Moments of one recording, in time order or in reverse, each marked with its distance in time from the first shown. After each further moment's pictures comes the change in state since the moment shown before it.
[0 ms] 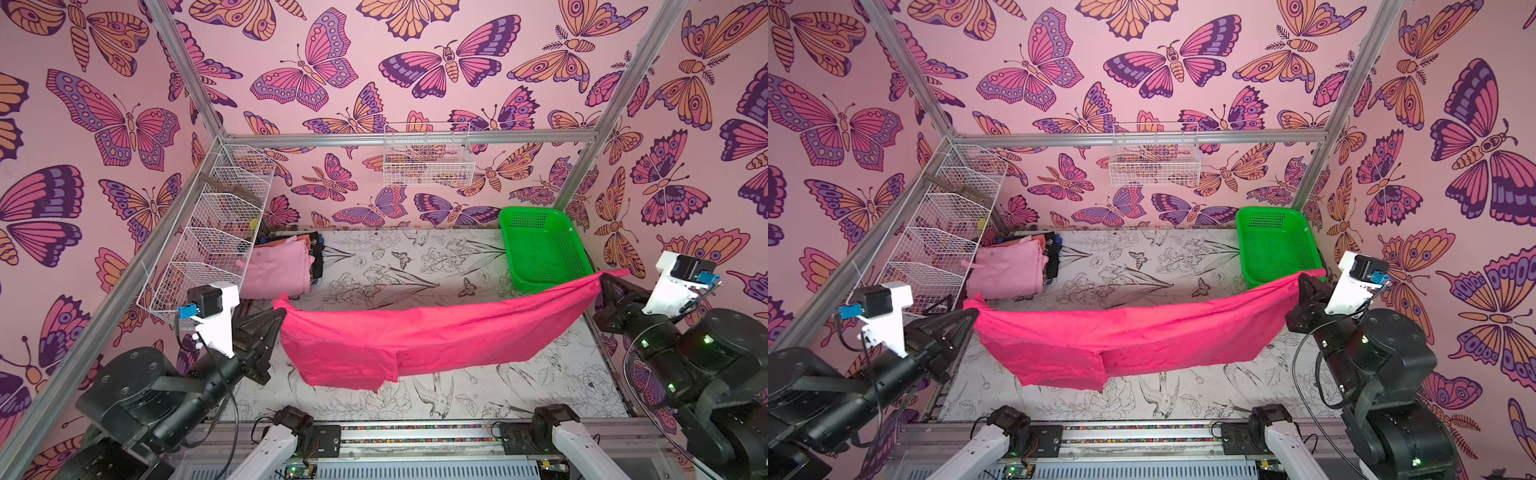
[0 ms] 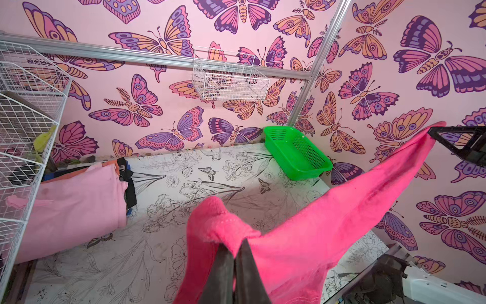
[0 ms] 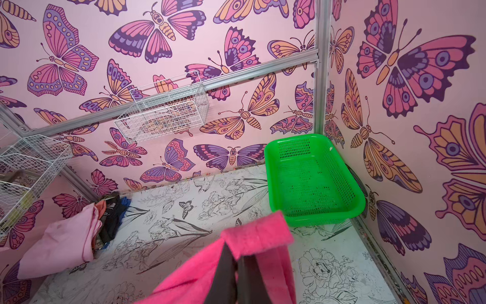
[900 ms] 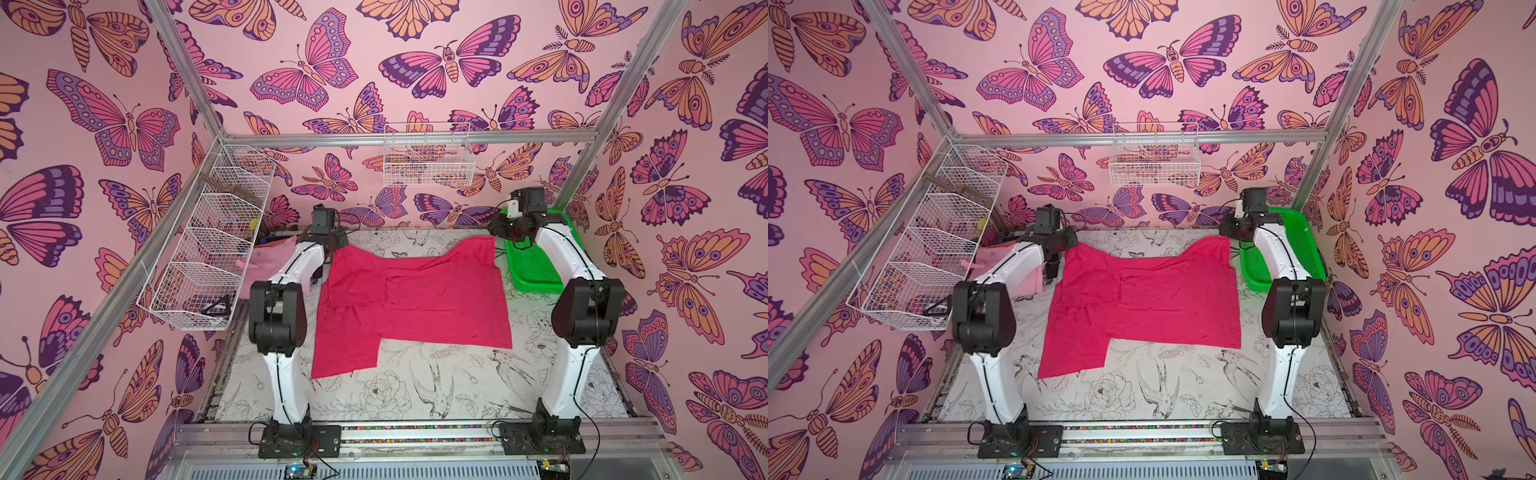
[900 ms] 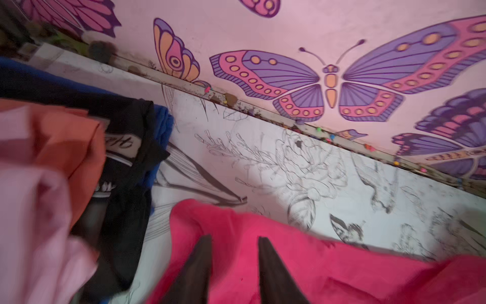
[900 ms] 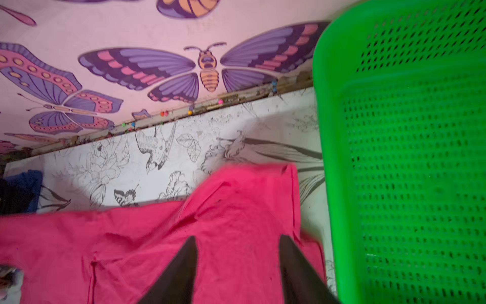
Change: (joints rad) left arm 0.296 1.456 0.081 0.837 -0.119 -0.221; right arm -0.120 1.377 0.398 0.313 -0.317 -0.010
